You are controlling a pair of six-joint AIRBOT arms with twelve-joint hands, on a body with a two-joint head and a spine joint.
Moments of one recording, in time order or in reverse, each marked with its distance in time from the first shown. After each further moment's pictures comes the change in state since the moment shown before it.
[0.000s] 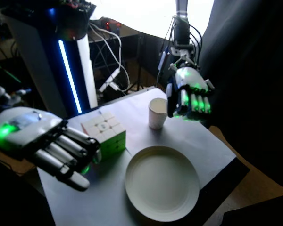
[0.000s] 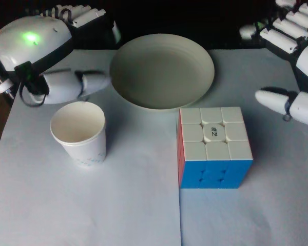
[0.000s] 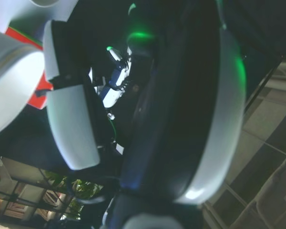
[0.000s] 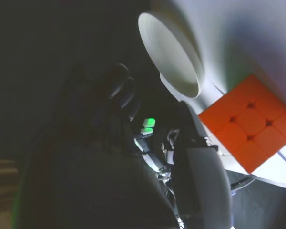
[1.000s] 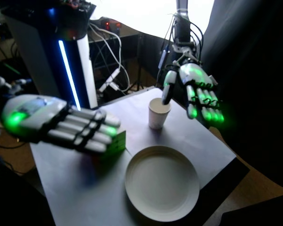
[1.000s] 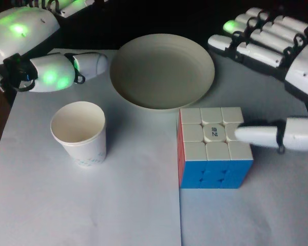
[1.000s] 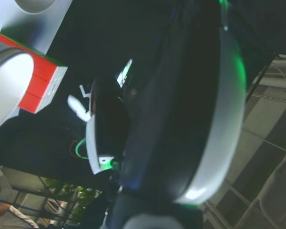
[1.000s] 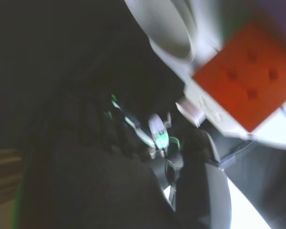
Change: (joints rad) left arm -0.001 0.028 -0.013 -0.065 -0.023 0.053; right arm -0.014 0.029 -0.038 -0.261 0.031 0.409
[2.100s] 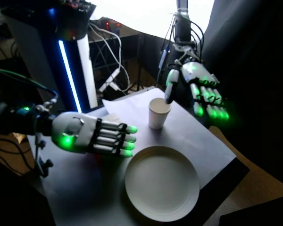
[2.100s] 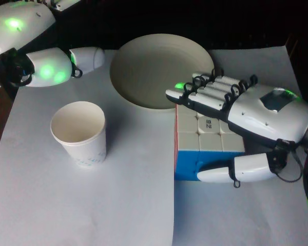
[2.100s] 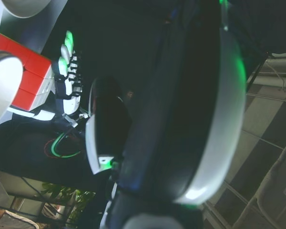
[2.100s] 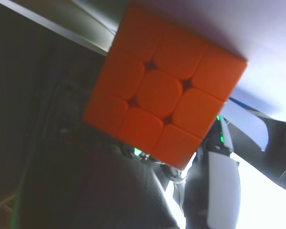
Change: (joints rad) left arm -0.010 0.006 0.000 -0.019 -0.006 0.008; right arm -0.021 -0.274 0.188 -0.051 -0.100 0.206
